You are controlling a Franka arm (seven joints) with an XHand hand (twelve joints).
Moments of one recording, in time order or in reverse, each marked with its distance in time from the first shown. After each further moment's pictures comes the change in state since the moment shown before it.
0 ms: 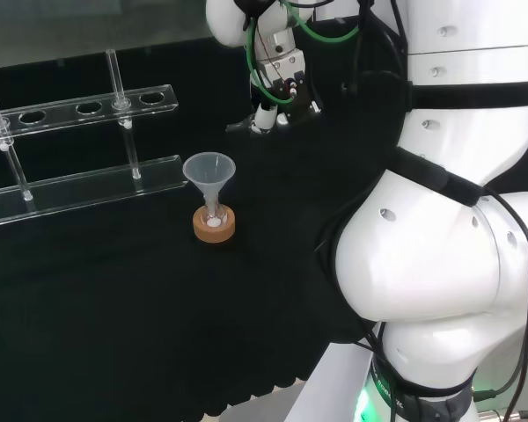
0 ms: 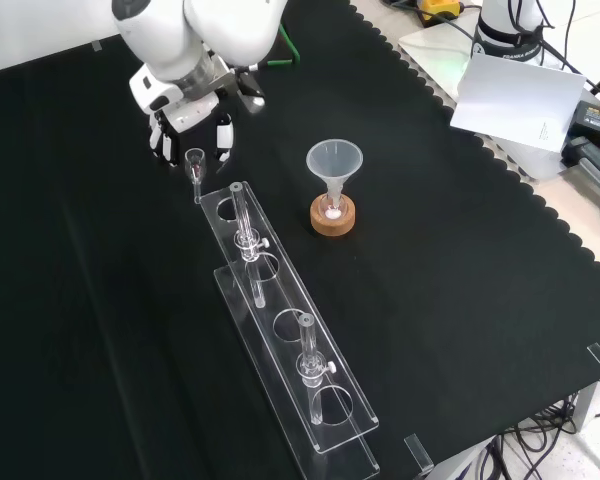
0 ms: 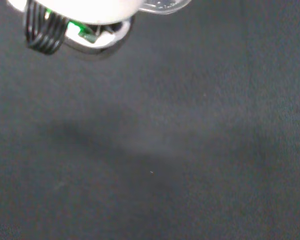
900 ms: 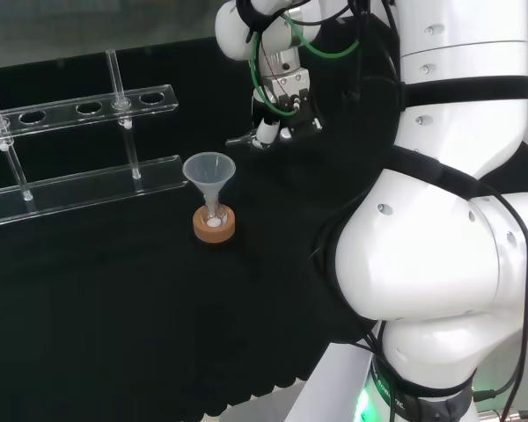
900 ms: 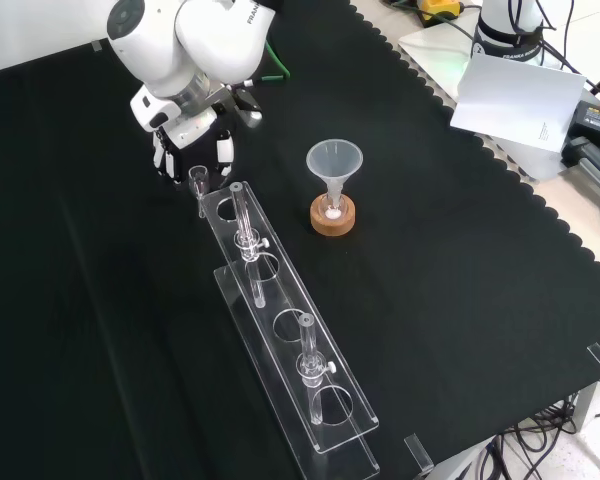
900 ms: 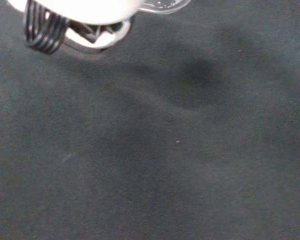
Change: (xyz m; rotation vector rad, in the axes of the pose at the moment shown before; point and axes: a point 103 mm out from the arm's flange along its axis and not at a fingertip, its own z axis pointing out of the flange) arm 0.005 0.016 0.036 0.030 0.090 -0.058
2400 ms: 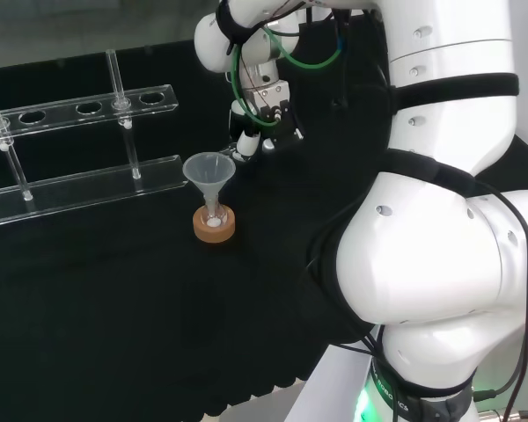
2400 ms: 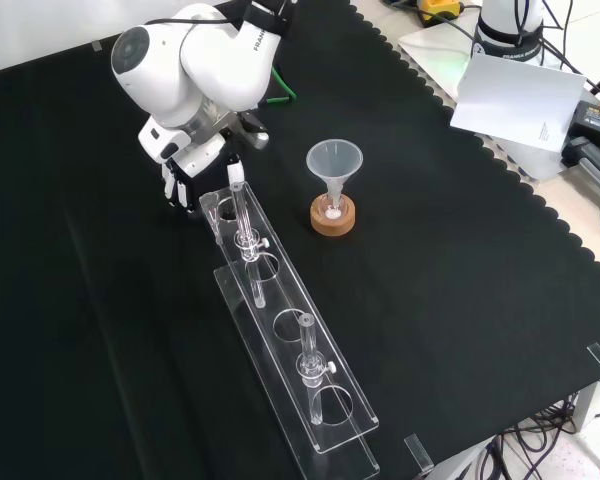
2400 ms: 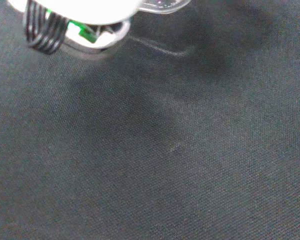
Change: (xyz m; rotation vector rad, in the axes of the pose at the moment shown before) arm 0.043 0.012 0.016 0.024 0.001 -0.107
